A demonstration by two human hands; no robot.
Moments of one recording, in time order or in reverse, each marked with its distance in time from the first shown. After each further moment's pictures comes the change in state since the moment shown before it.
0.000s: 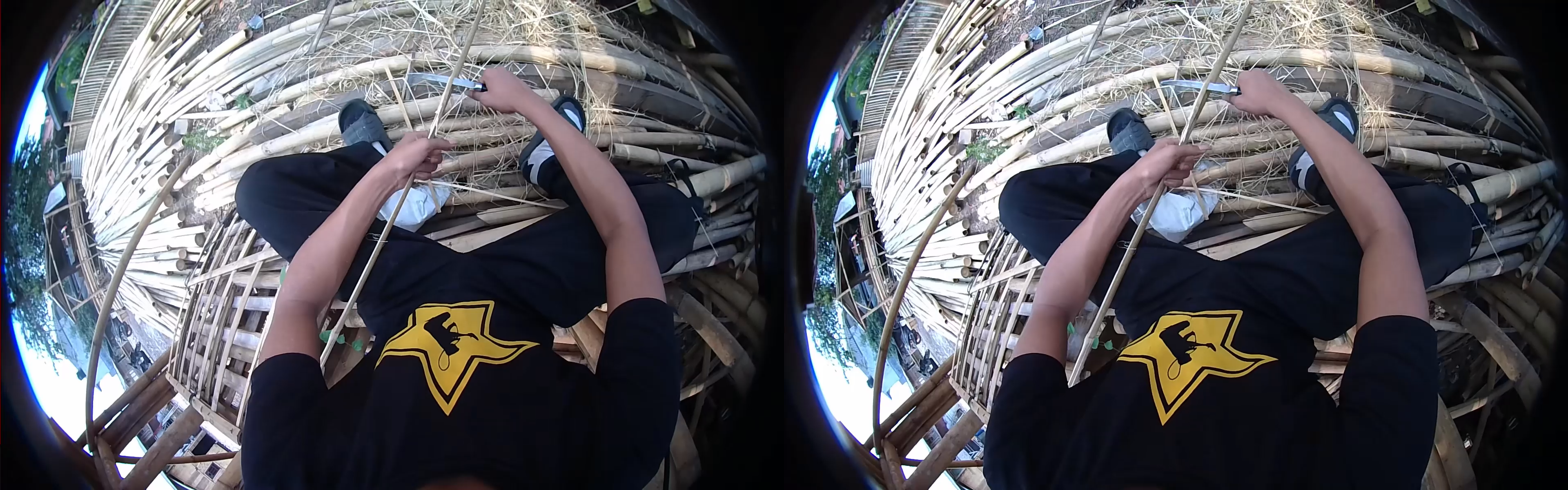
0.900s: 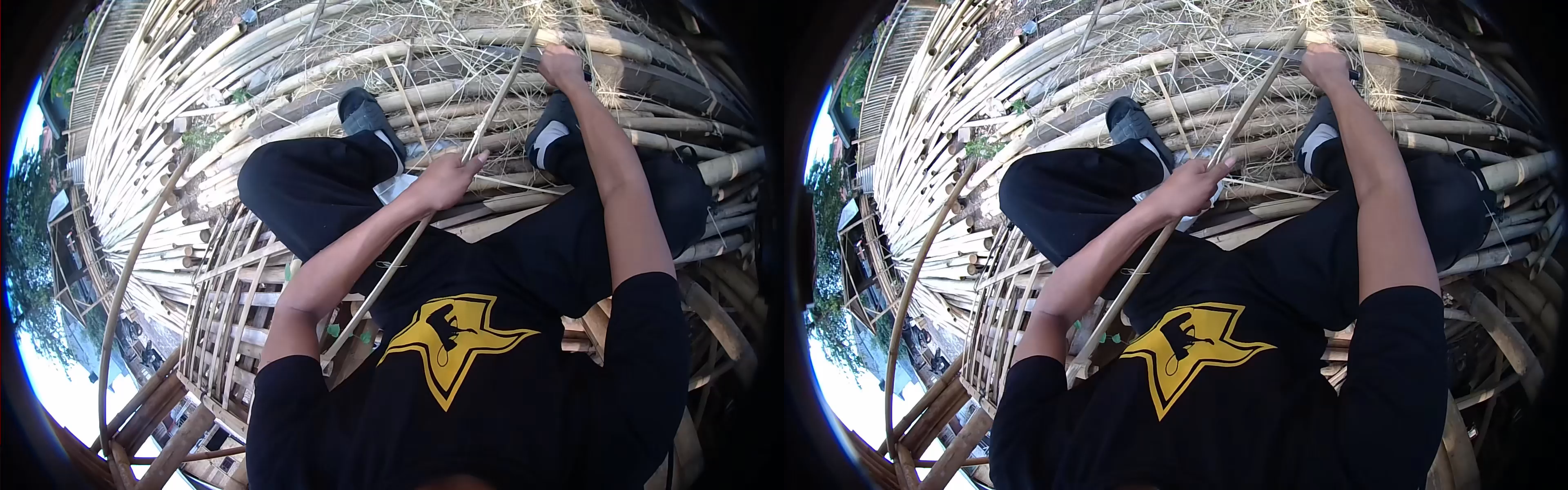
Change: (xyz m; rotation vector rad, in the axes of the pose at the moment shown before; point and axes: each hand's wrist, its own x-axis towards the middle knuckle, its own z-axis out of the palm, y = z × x) left_hand -0.028 -0.022 0.057 0.655 0.107 0.094; right_hand -0.030 0.102 -0.012 -0.446 0.030 0.483
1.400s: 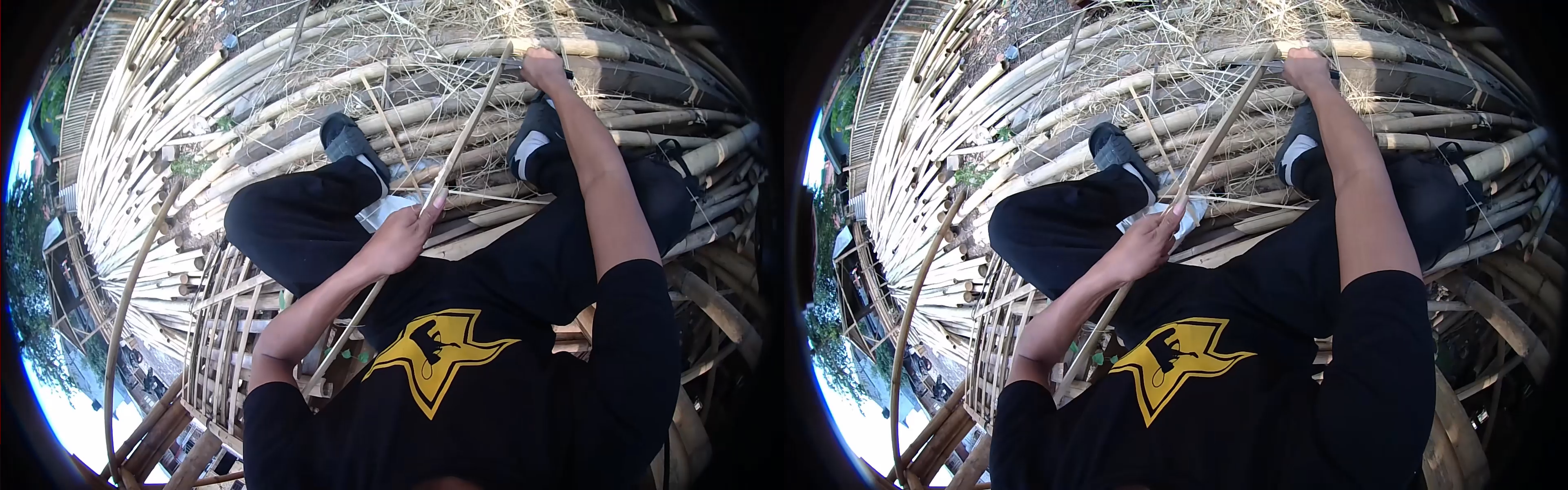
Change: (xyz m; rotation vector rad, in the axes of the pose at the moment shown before) left_hand -0.061 0.002 -0.015 -0.045 -0.085 -0.100; right_hand 0.011 0.016 -0.015 0.014 -0.083 0.083
